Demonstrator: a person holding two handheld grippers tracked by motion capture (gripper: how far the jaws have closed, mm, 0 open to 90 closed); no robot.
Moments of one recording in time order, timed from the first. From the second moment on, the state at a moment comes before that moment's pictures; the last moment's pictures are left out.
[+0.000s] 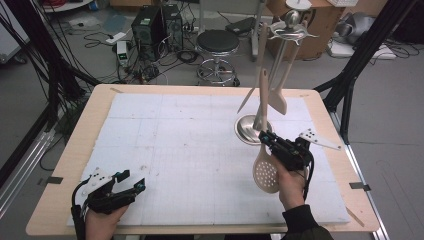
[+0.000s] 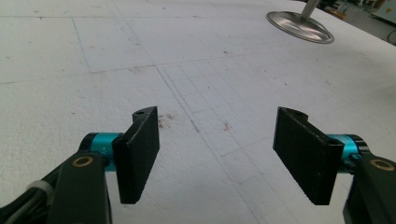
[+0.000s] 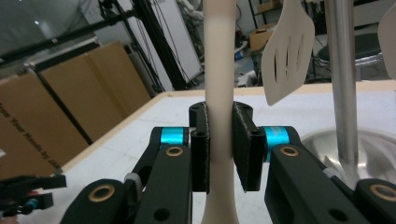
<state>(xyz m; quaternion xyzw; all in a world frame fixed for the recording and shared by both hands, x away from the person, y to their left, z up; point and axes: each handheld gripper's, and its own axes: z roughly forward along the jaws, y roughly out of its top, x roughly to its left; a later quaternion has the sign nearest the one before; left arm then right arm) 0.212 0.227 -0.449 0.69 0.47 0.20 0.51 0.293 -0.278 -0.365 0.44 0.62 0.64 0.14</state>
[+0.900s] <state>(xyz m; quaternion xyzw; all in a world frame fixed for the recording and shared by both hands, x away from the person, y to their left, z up) 0.212 0.226 -0.449 0.69 0.47 0.20 0.52 0.282 -0.303 -0.317 0.42 0.53 0.71 0.20</state>
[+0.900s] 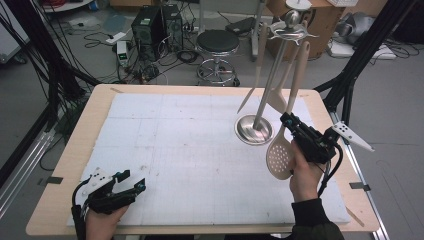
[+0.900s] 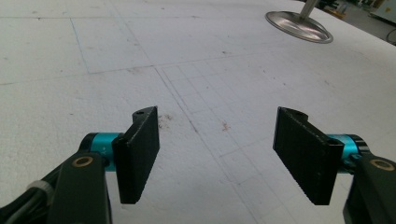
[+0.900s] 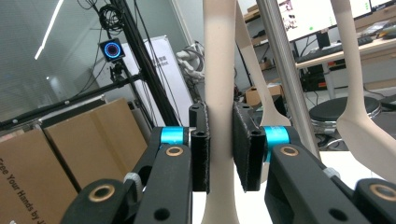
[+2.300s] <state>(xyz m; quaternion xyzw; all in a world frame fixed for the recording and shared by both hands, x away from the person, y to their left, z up) 0.211 0.223 -0.447 0.69 0.46 0.20 0.53 0.311 -0.293 -0.323 0.46 0.57 0.65 0.22</state>
